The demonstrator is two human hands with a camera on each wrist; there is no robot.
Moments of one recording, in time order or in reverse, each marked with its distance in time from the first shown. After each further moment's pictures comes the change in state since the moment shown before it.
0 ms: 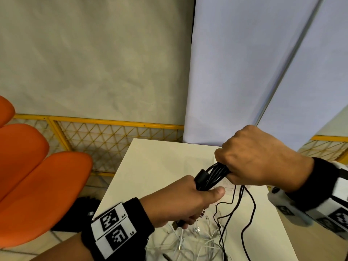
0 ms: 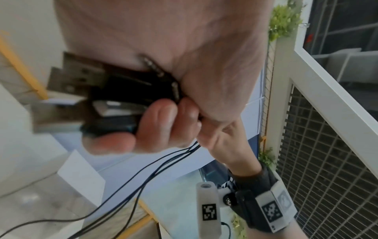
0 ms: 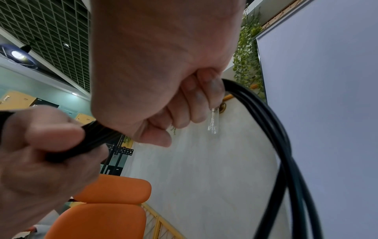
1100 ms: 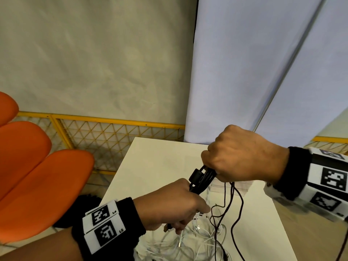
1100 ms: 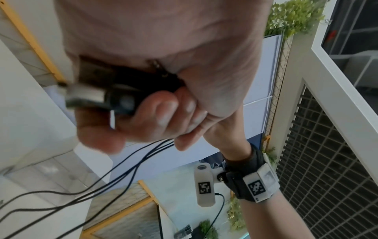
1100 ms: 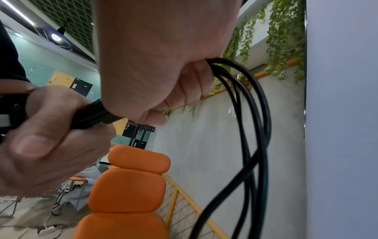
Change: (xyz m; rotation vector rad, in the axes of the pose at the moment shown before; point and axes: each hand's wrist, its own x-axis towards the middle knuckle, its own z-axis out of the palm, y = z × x) left_hand -0.011 -0.009 -0.003 -0.036 0.001 -0.105; right_hand 0.019 -0.005 0.007 -0.082 0.168 -0.210
